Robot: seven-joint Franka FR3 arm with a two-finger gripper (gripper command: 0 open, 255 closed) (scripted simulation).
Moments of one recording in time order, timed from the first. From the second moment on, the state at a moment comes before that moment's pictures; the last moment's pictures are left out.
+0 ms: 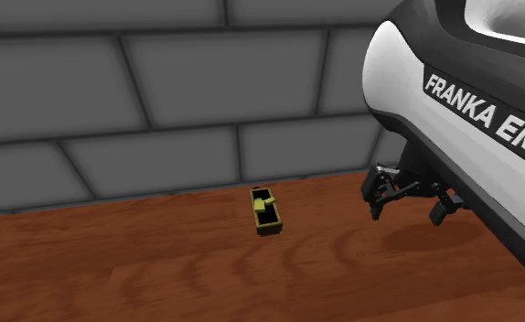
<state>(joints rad) -0.02 -0.77 -0.03 -2.36 -0.06 1.57 -0.06</state>
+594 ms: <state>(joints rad) 0.04 -0.58 0.06 -2.33 -0.01 1.70 0.00</state>
